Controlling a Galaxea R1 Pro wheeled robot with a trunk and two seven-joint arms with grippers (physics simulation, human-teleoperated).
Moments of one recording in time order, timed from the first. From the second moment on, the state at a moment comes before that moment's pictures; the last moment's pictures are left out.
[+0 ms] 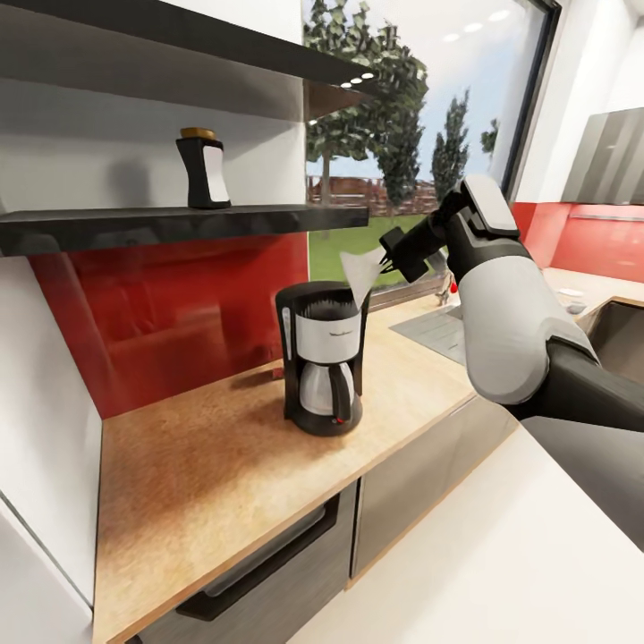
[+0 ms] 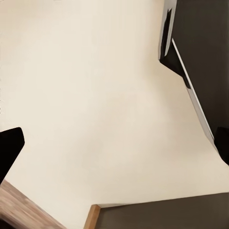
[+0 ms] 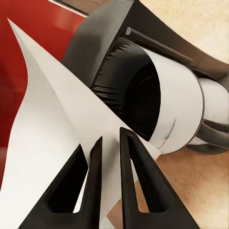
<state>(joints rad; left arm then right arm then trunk) 0.08 0.07 0.03 0.02 0.01 0.00 0.17 -1.69 0.17 -0.39 -0.56 -1.19 0.78 -1.12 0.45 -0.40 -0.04</state>
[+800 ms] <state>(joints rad) 0.08 0.07 0.03 0.02 0.01 0.00 0.17 -1.65 0.17 -0.39 -0.56 -1.19 0.78 -1.12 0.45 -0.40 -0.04</state>
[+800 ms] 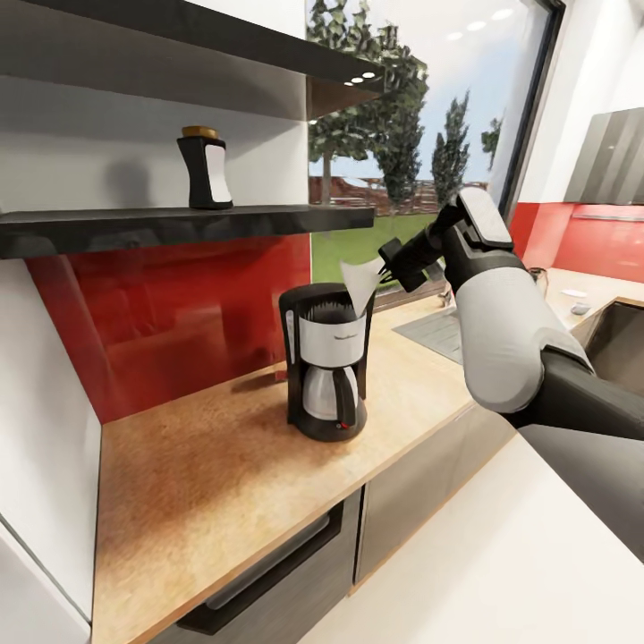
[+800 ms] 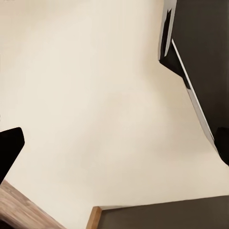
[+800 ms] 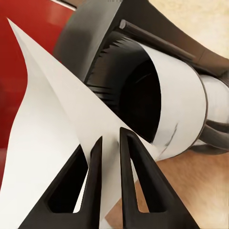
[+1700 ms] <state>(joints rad) 0.08 0.07 0.03 0.02 0.01 0.00 0.17 -1.65 0.17 -0.30 -0.54 -1.19 0.79 -1.03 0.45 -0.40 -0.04</state>
